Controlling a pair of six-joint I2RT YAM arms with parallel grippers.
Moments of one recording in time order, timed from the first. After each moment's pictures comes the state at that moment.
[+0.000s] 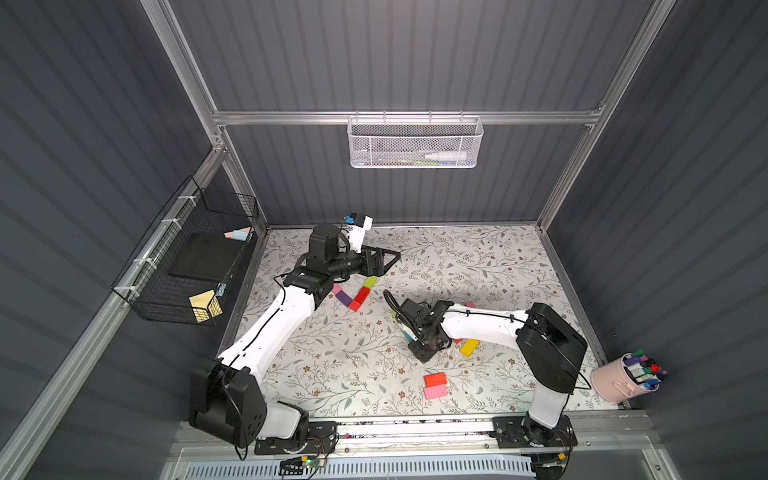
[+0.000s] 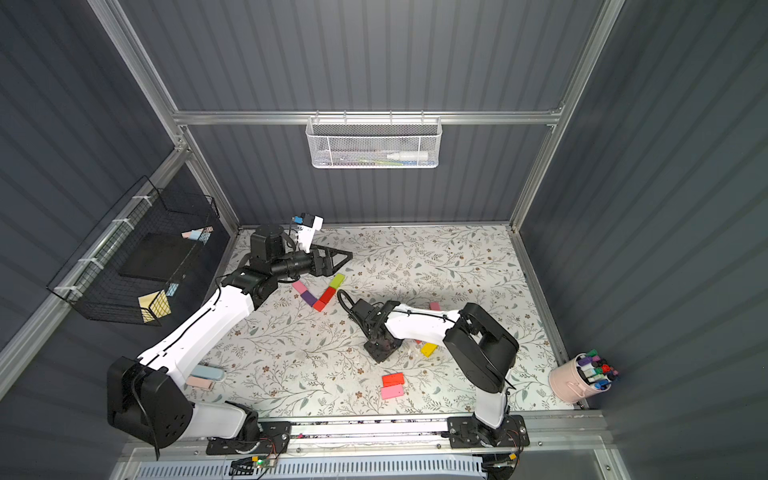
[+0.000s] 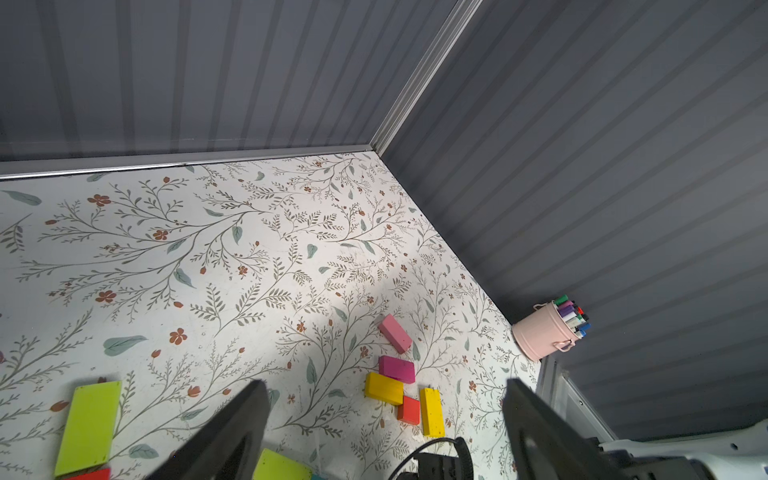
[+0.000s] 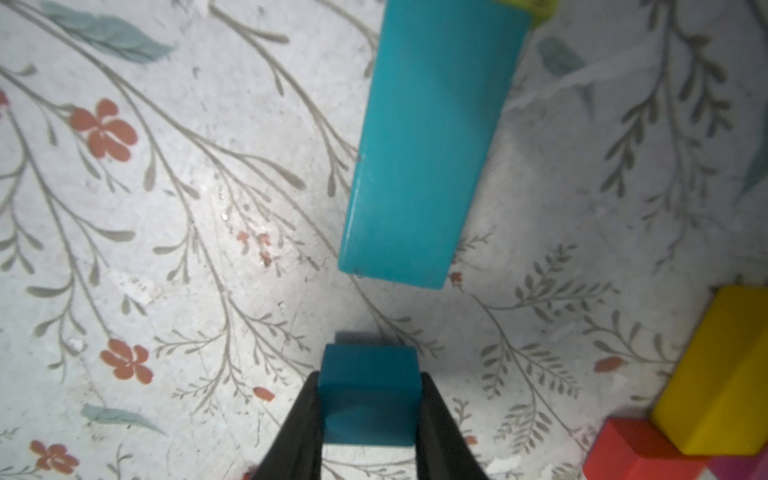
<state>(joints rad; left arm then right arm) -0.35 1.40 1.19 -0.15 0.63 -0.37 0.97 1.83 1.15 -0.77 0.05 0.15</state>
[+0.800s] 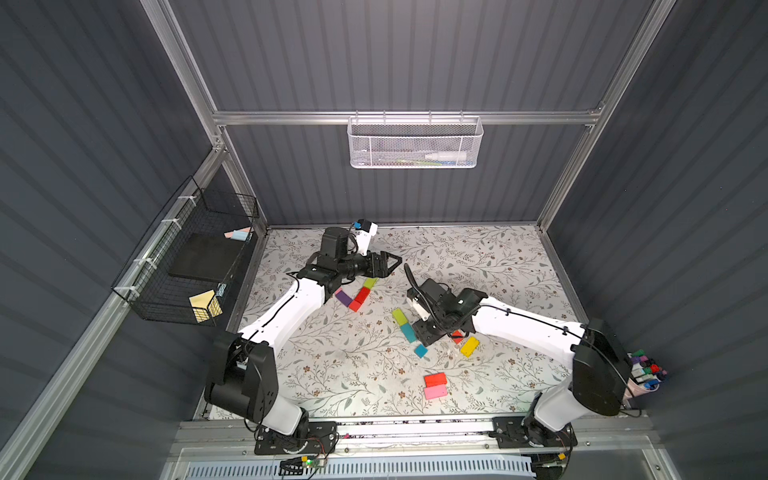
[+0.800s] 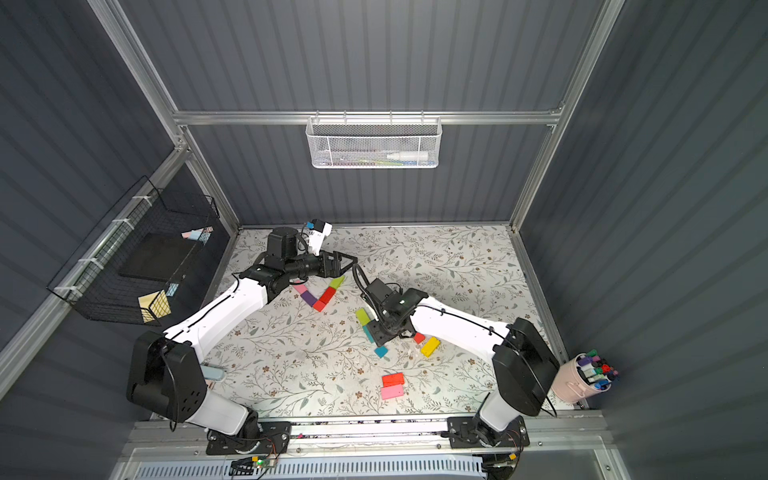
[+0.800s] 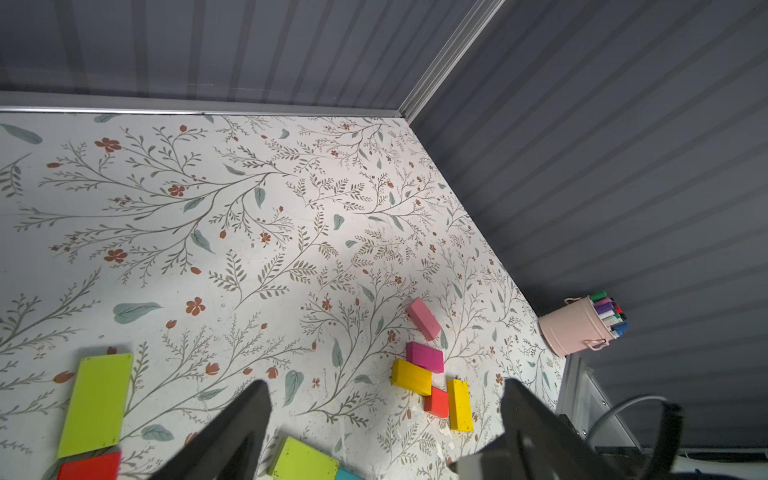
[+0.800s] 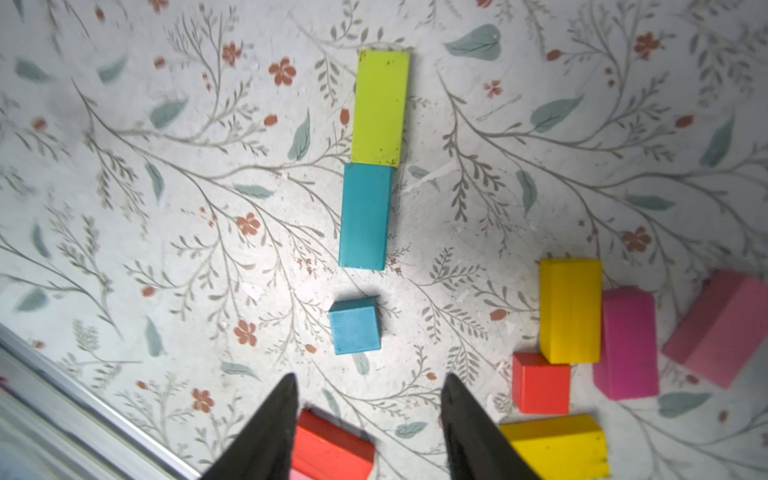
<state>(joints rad) -0.35 1.54 1.19 -0.13 0.60 -0.35 0.90 1.57 1.15 -0.77 0.01 0.28</state>
